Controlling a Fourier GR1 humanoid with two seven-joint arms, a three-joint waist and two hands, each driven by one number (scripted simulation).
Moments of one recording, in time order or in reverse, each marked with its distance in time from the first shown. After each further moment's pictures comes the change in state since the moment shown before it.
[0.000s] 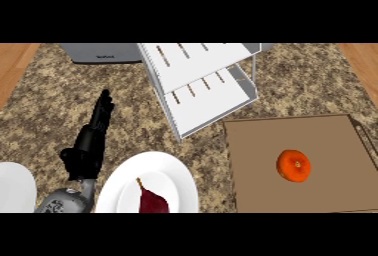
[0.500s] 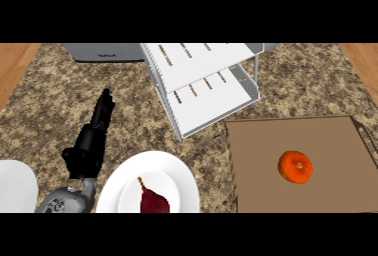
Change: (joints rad) left arm -0.006 -0.010 0.011 0.012 -0.013 -0.015 -0.011; right arm 0.068 0.042 0.000 -0.410 0.470 -0.062 -0.019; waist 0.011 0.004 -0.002
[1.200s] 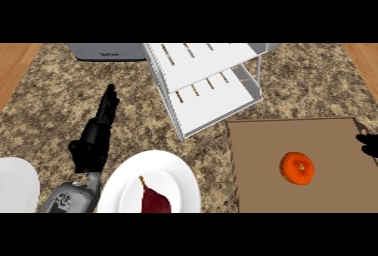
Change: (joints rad) left arm -0.030 -0.058 0.039 0.011 -0.060 -0.041 0.038; right arm 0.058 0.136 0.082 -0.243 0.207 0.071 0.142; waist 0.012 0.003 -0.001
